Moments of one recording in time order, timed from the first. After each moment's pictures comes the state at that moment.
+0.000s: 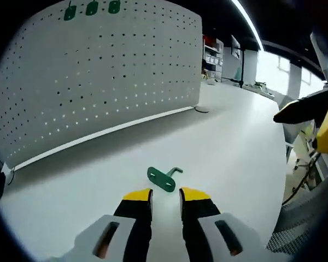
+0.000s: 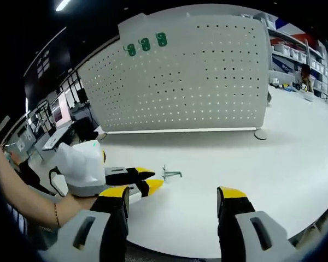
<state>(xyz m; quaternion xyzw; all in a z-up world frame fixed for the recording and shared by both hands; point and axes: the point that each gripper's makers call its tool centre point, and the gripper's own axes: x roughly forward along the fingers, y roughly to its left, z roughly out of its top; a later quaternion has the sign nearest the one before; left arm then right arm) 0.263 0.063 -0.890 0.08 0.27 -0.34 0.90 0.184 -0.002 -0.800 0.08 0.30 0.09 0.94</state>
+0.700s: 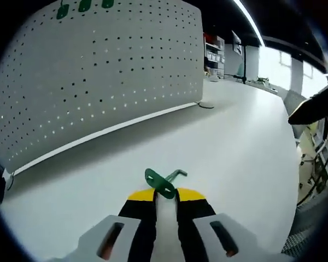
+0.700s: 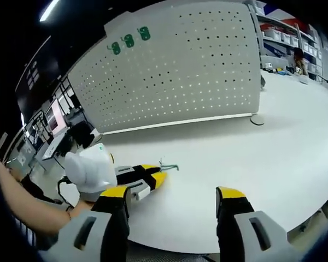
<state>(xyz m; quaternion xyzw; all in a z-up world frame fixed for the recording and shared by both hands) 0.276 0.050 -0.904 0.11 0.25 -0.33 0.90 0.182 -0.008 -0.809 0.12 0.33 0.08 0.93</state>
